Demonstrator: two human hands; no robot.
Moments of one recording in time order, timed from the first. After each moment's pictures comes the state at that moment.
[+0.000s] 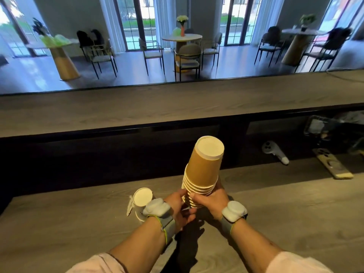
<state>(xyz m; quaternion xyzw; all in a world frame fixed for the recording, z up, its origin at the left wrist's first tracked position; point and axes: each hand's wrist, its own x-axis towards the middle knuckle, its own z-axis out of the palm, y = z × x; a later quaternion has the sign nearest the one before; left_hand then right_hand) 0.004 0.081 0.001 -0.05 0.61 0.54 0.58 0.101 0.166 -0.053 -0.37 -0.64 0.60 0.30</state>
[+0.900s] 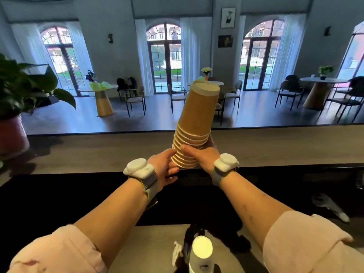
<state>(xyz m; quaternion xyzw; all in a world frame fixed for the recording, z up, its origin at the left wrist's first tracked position) -0.202 0.042 0.176 0.15 0.66 0.61 0.41 -0.125 0.169 0.150 -0.24 -0.68 0.59 0.36</state>
